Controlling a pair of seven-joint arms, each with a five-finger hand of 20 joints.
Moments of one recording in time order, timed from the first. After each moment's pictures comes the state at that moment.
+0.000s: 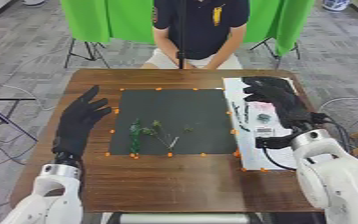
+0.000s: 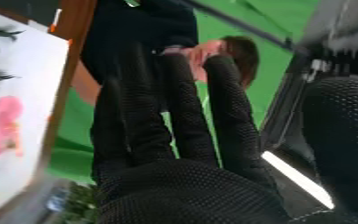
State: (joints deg) left arm 117.1 -51.7 -84.0 -122.4 45.4 21.4 16.0; right arm -106.5 -57.4 89.1 -122.9 -79.4 6.0 8.8
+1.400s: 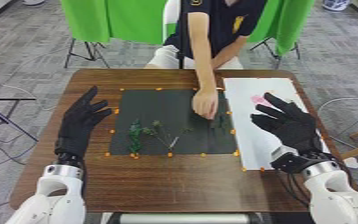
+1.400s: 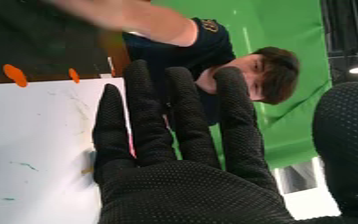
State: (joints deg) left arm 116.6 -54.2 -84.1 -121.1 46.6 20.8 15.3; right arm -118.2 -60.3 95.4 -118.8 -44.4 1.9 -0.3
